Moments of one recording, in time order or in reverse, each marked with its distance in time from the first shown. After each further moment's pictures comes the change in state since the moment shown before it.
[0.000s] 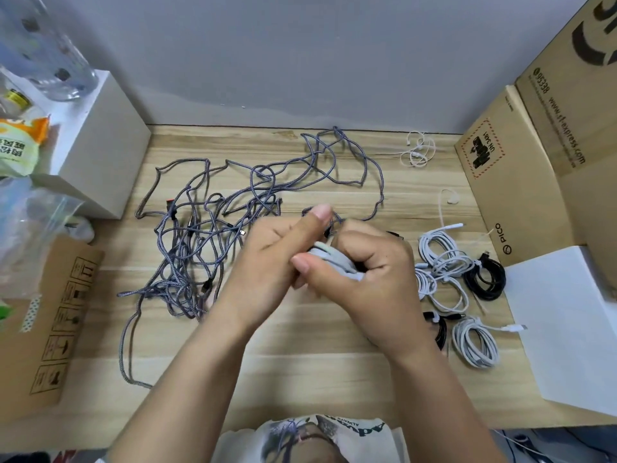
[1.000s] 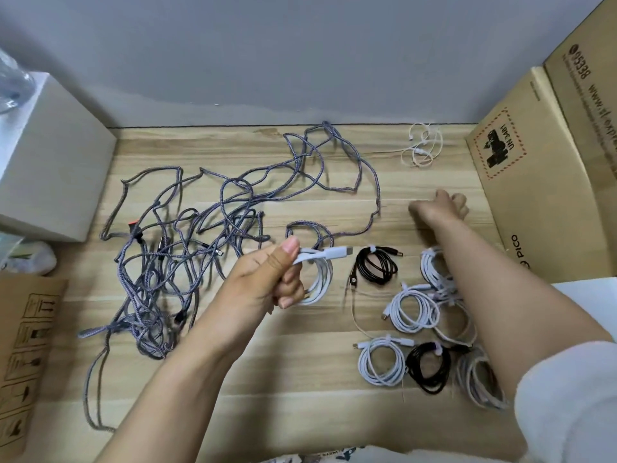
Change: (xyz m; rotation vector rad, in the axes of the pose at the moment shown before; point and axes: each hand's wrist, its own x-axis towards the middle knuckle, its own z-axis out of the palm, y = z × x) left_hand 0.061 -0.049 -0.004 -0.218 0.107 -0.204; right_hand 0.142 0.241 -0.152 -0.767 0.164 1.083
